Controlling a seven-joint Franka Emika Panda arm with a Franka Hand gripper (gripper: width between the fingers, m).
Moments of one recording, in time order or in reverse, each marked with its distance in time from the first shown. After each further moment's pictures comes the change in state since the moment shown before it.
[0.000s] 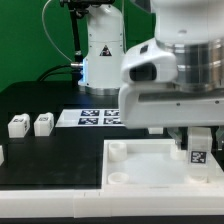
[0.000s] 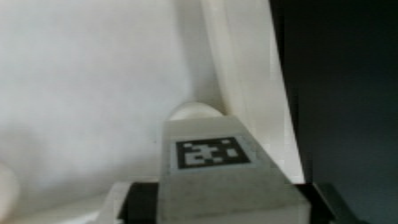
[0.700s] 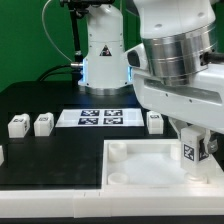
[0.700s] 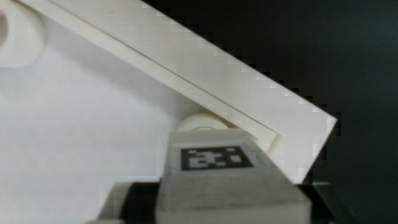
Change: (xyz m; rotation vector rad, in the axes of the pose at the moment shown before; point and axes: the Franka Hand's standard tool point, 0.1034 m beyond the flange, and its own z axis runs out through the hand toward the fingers) arm 0.005 0.001 0.000 0.097 0.001 0.528
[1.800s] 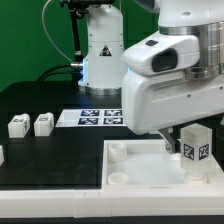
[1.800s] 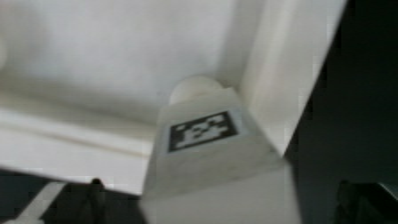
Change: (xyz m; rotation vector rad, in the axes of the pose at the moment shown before) arm 0.002 -0.006 -0.006 -0.127 0.067 -1.405
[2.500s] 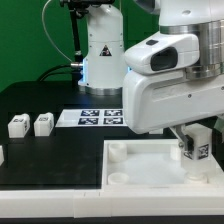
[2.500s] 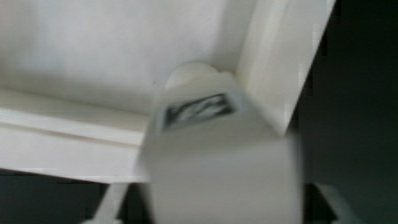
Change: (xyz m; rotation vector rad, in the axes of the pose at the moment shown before) arm 0.003 0.001 0.000 0.005 0.020 0.323
